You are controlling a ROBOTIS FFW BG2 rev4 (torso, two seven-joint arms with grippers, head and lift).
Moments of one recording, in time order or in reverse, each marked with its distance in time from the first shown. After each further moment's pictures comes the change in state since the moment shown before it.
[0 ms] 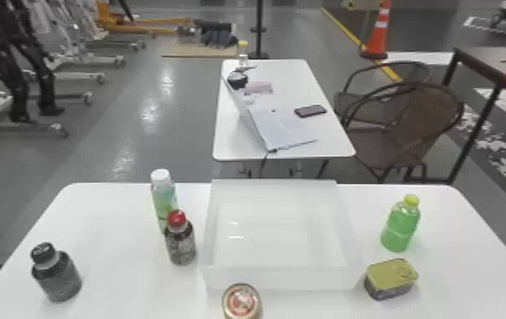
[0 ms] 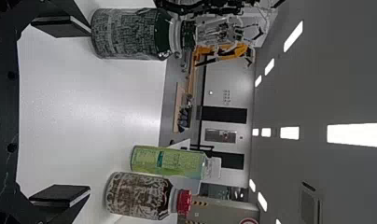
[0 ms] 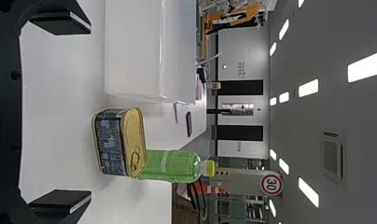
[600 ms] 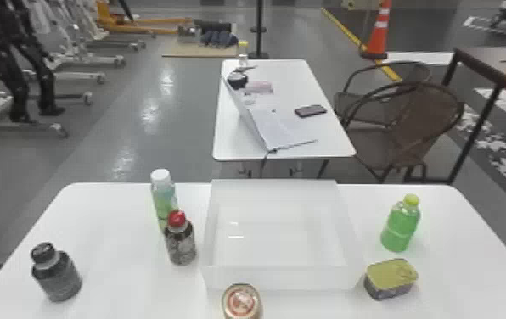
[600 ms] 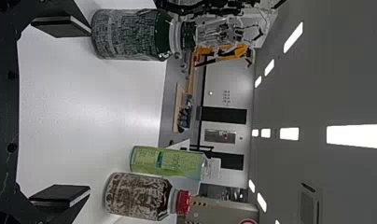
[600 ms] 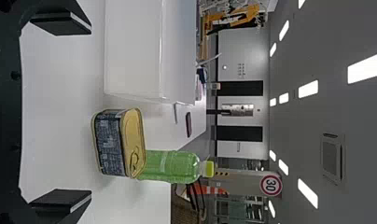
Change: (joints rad) left arm 0.000 0.000 -0.001 0.001 0.005 -0.002 0.000; right arm 0.000 -0.001 0.000 -0.001 0.005 0.000 0.000
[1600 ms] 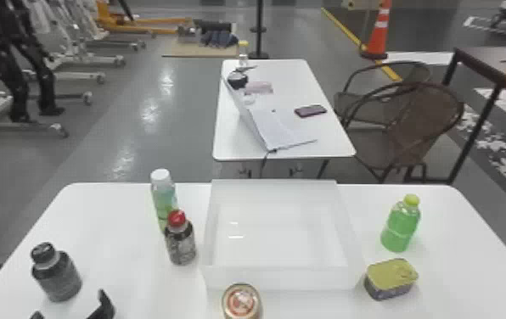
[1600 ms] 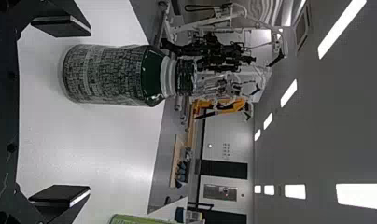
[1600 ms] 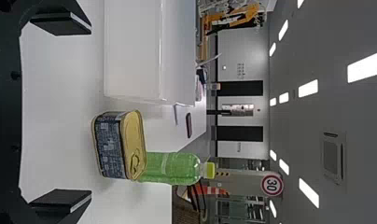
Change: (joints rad) left arm -0.223 0.000 0.000 0.168 -0.038 0.046 0.287; right arm -0.003 0.004 0.006 0.003 -0.006 0.000 0.000
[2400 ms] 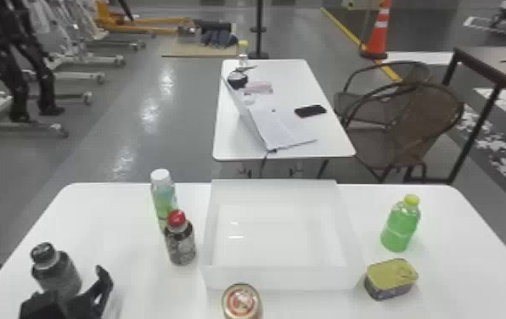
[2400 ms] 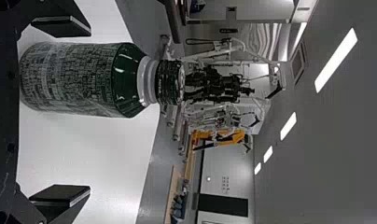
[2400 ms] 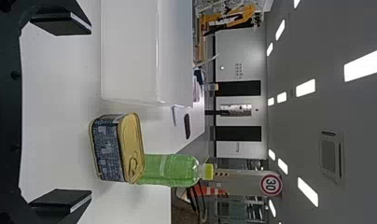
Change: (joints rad) left arm -0.136 0.027 -0.037 0.080 -0.001 0.058 0.181; right arm -0.004 0.011 0.000 0.003 -0.002 -0.008 0.009
